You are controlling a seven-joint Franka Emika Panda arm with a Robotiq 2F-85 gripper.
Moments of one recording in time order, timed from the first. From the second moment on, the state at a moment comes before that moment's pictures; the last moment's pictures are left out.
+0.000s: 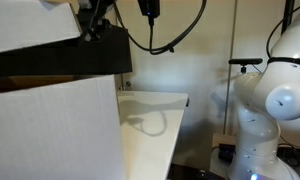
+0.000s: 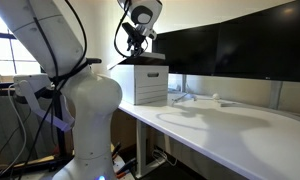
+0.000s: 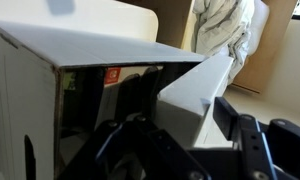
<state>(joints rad) 0.23 -0.53 0.27 -2.22 0.96 1.90 -0.03</state>
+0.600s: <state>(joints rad) 0.23 -0.54 0.27 -2.14 1.02 1.90 0.02</state>
